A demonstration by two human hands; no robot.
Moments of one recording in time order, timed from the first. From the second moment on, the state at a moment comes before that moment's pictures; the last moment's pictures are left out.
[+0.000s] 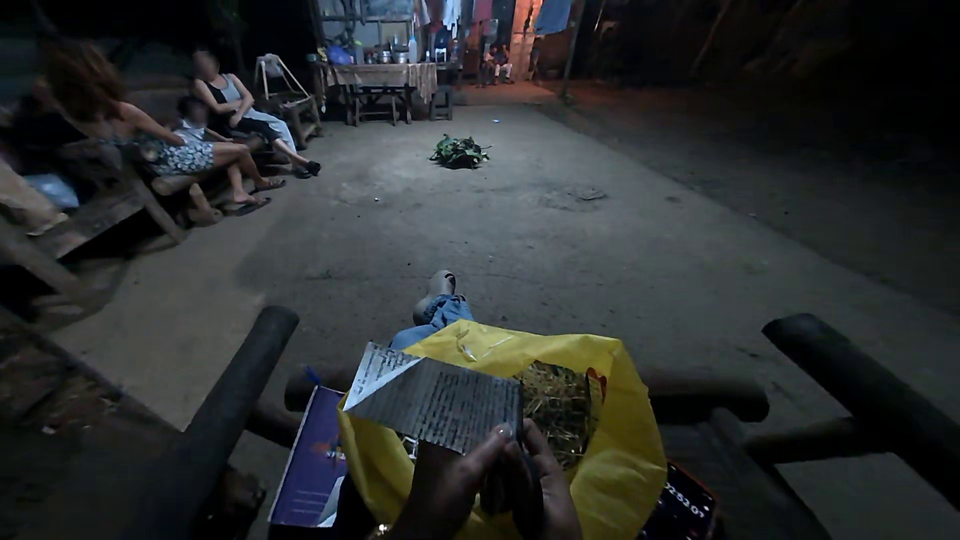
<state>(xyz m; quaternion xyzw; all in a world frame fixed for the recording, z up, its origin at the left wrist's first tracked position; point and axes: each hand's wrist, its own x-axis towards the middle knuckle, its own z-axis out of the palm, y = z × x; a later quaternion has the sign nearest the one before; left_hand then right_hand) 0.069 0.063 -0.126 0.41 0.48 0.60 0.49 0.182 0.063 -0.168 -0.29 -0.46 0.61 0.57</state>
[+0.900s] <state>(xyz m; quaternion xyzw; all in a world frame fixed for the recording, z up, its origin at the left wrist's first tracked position) 0.066 0.068 -0.122 0.36 0.48 0.69 0.41 0.187 0.062 -0.175 -0.26 -0.62 0.59 0.45</state>
